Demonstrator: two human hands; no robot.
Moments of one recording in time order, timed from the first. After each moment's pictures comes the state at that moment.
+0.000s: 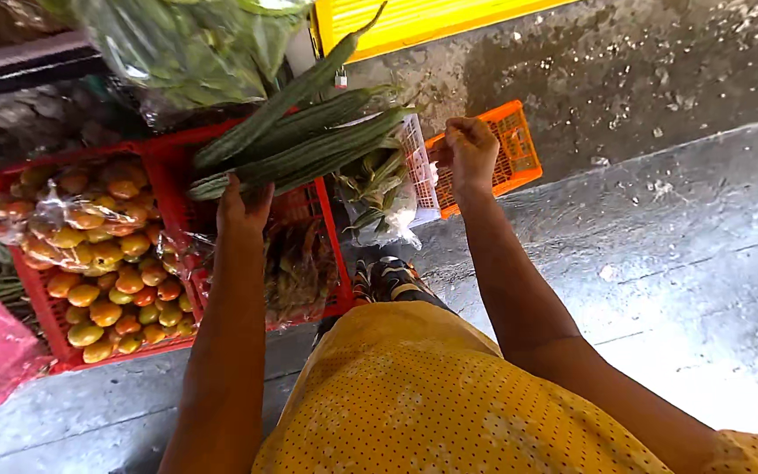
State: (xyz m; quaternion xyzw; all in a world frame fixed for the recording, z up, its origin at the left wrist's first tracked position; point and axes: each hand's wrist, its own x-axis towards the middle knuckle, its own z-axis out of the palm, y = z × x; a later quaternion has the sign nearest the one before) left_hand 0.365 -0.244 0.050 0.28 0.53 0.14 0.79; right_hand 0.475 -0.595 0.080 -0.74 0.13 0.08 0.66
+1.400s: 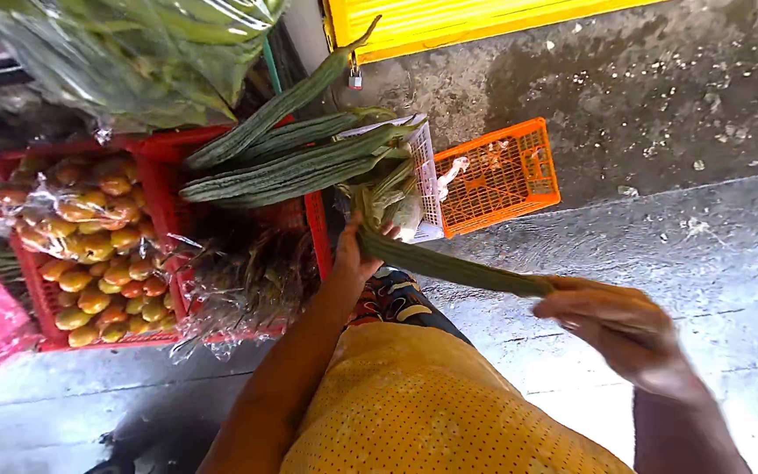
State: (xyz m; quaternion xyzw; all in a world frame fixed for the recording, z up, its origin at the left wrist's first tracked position) left_hand 0.355 -0.455 0.029 0.20 0.49 -0.14 0.84; right_hand 0.390 -0.776 0.192 -0.71 -0.28 0.25 0.59
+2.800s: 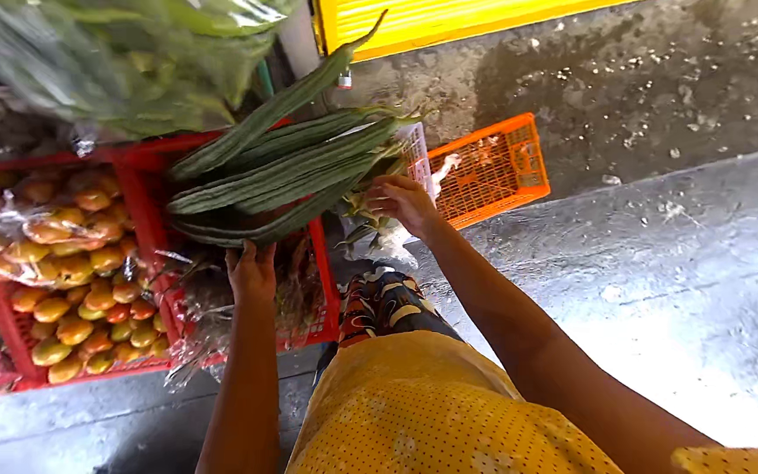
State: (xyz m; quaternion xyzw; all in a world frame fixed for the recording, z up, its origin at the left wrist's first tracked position) left_hand 0.291 -0.291 -0.001 0.38 0.51 0.19 0.75; right_hand 0.469 -0.564 -0.006 -0.57 0.12 0.41 0.70
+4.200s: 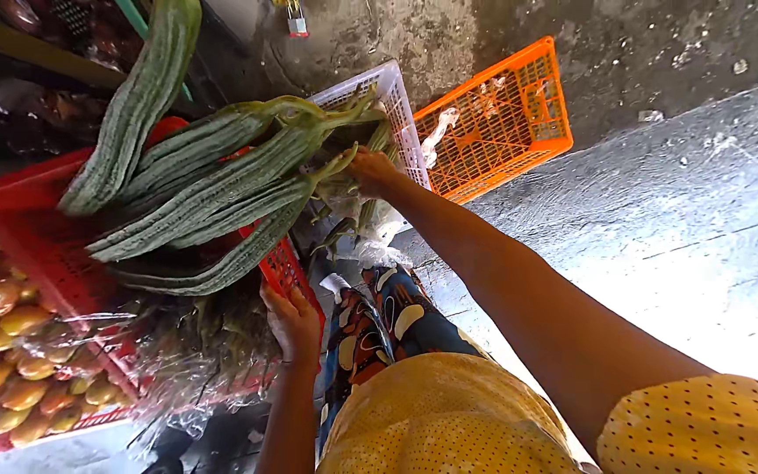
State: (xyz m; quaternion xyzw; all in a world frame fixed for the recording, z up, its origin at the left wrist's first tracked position) left_hand 0.271 -0.422 -0.012 0.89 0.37 -0.06 0.27; right_hand 0.540 -0.560 -0.175 -0.84 -0.39 0.34 0.15
